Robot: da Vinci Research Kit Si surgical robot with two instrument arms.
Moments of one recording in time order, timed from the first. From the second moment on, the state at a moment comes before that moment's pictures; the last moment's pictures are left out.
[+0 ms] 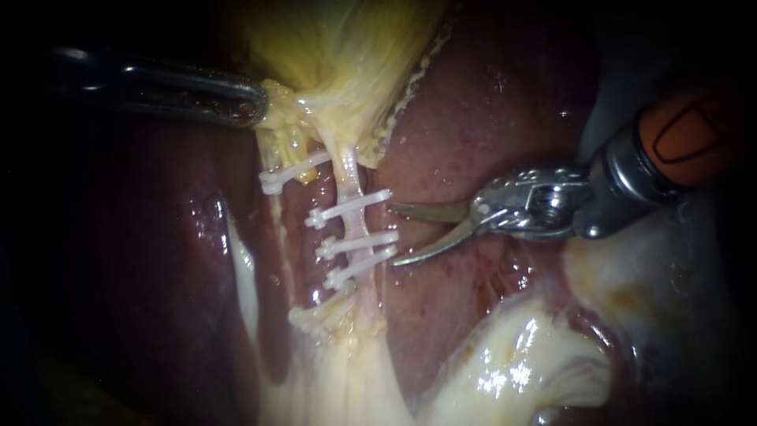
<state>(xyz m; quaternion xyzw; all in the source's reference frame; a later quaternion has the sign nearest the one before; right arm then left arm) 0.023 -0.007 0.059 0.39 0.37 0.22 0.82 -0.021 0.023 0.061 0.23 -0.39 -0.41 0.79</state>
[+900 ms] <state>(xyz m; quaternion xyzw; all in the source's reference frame) 0.031 -0.009 0.064 0.50 0.40 0.26 0.72 -0.021 0.022 0.061 0.23 -0.39 -0.41 0.79</state>
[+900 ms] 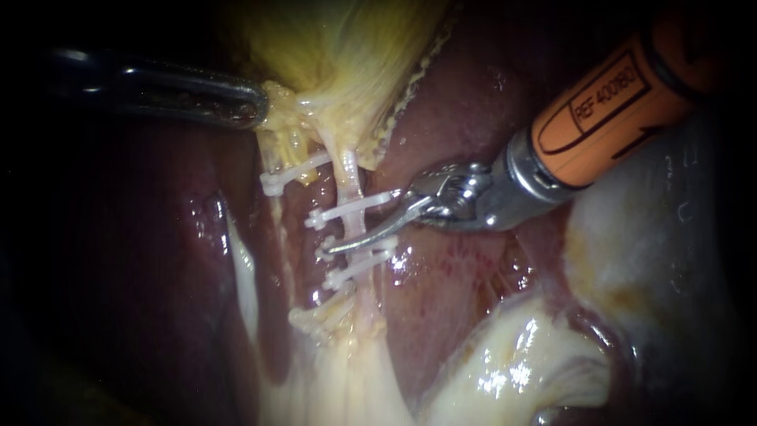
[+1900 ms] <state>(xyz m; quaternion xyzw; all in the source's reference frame) 0.034 -0.010 0.058 0.50 0.49 0.27 0.67 -0.021 0.022 0.061 0.23 -0.39 -0.41 0.79</state>
